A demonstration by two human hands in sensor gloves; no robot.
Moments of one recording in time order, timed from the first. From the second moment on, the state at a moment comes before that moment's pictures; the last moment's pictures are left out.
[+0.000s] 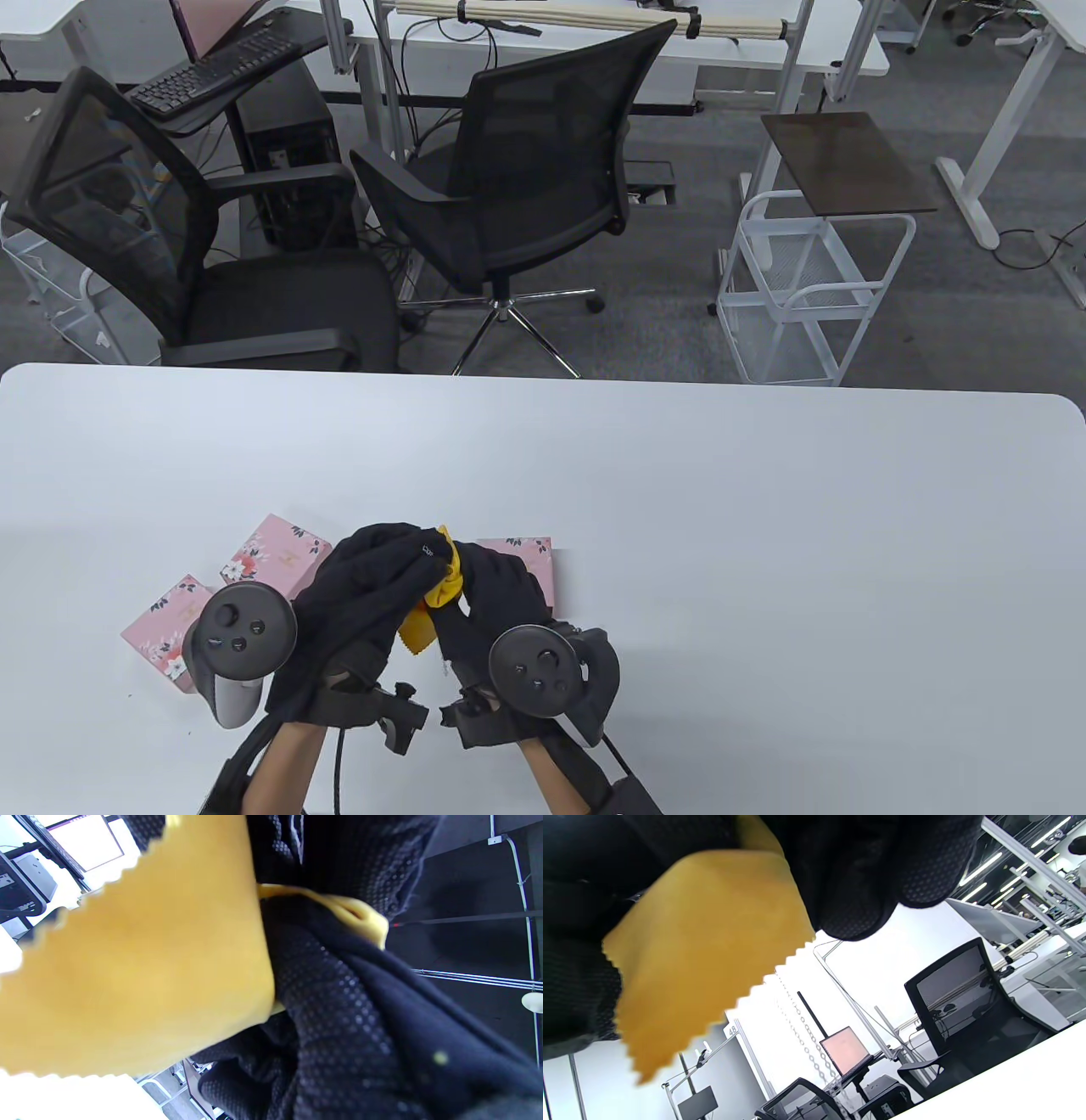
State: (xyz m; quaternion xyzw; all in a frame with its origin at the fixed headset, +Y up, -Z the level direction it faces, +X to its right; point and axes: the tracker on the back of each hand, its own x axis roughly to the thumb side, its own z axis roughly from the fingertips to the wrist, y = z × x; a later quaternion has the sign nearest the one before) left_hand -0.214 -0.596 -0.275 0.15 -0.13 0.50 0.84; right_hand -0.018 -0.621 -0.273 0.16 -0.24 0.88 0.38
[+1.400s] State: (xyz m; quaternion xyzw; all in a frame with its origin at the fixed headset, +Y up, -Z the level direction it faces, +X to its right) left_hand -0.227 -0.597 -0.279 0.13 -0.15 0.53 0.83; right_hand -0.021 -0.626 -0.277 0.18 -0.17 0.85 0.46
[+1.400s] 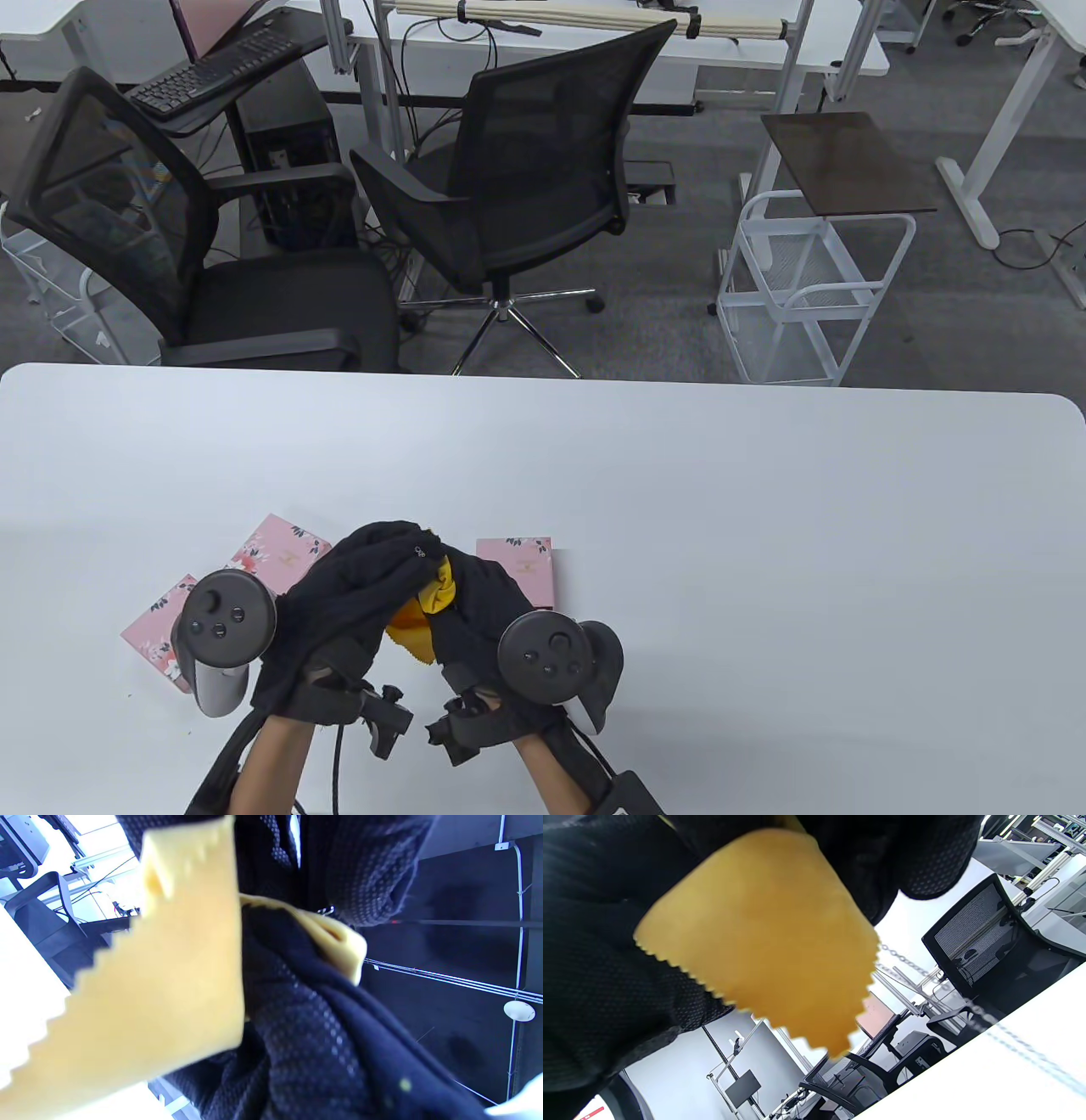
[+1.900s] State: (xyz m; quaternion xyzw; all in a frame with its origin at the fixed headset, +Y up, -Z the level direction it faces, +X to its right) left_hand -0.231 -0.595 -0.276 0.16 -0.14 0.53 0.82; right_hand -0.024 -0.623 -0.275 0.21 -0.16 0.86 0.44
